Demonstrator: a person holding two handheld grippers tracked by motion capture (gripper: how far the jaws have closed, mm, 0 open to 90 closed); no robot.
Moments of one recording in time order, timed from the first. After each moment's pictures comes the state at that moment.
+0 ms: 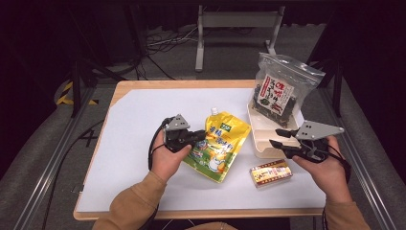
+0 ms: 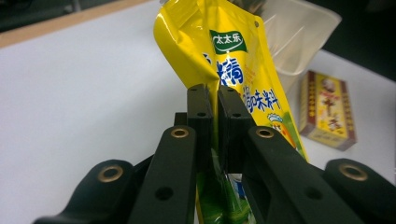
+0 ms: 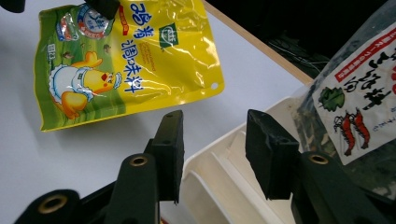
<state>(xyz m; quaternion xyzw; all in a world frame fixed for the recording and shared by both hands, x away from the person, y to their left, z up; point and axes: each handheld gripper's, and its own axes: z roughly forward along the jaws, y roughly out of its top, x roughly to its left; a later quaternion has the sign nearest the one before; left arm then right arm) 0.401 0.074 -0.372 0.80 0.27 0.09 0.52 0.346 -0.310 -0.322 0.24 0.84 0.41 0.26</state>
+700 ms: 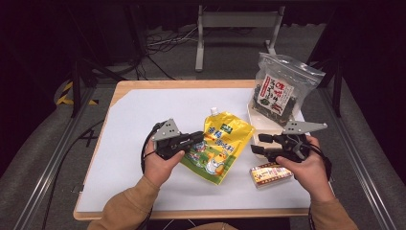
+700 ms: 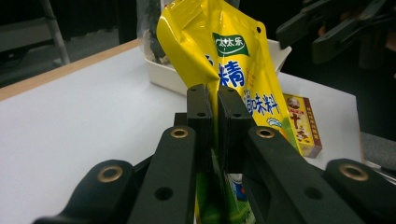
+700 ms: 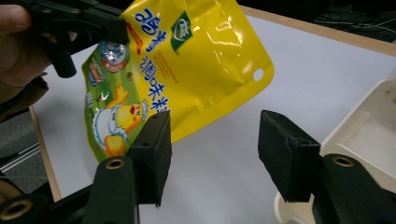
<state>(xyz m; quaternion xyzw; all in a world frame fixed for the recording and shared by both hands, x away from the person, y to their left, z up) 0.382 0.090 -0.367 0.78 0.21 0.11 0.58 0.354 -0.274 -0.337 0.33 0.80 0.48 0.12</state>
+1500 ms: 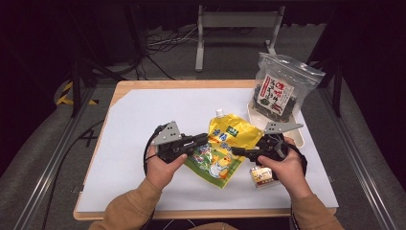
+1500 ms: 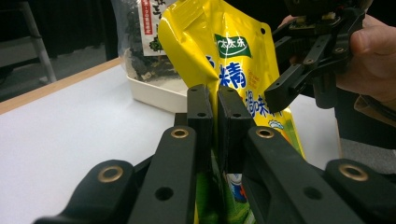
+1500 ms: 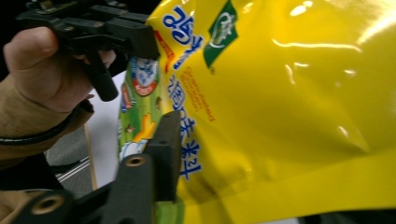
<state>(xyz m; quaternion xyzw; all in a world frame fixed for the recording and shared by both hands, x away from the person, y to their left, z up) 0.372 0.082 -0.366 0.76 0.19 0.10 0.61 0.371 -0.236 -0.361 0.30 0.79 0.54 0.03</state>
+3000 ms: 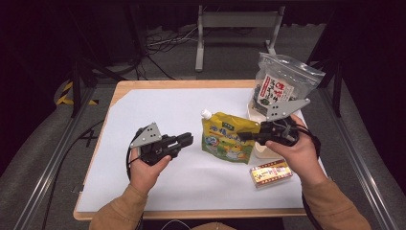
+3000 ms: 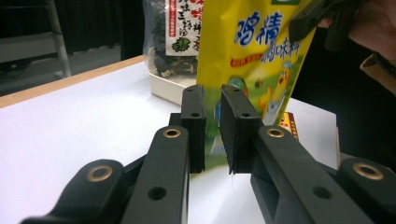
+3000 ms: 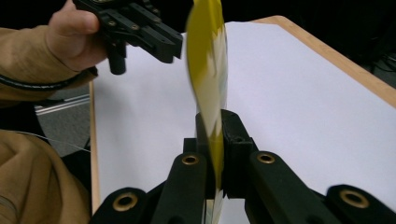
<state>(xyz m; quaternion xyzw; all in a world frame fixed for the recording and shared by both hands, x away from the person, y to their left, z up) 0.363 0.125 -0.365 0.74 0.23 0.10 0.62 0.375 -0.233 -0.280 0.16 0.86 0.47 0.09</state>
